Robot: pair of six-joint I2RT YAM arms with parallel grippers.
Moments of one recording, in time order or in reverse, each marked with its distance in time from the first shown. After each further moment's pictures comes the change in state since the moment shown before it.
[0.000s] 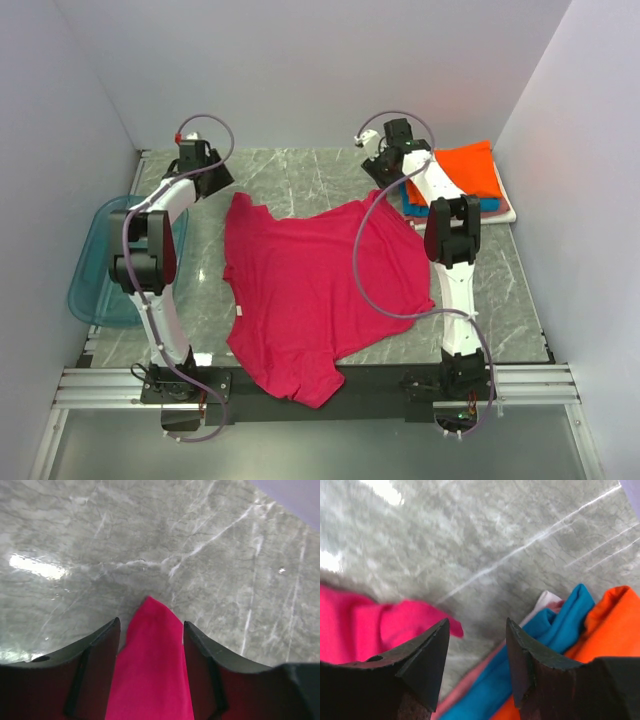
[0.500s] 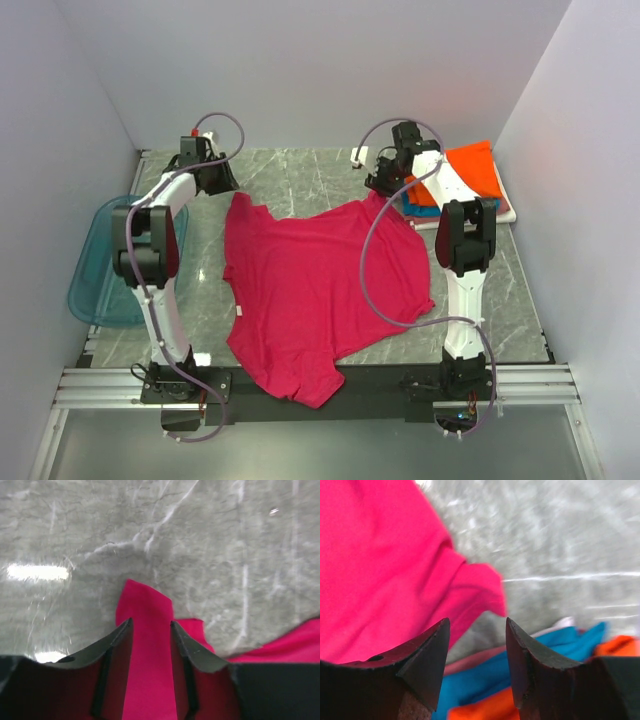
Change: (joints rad) left arm 0.011 0.003 0.054 -0.100 0.195 0.216; right arm -0.018 -0.175 -0.210 -0.101 -0.265 -0.516
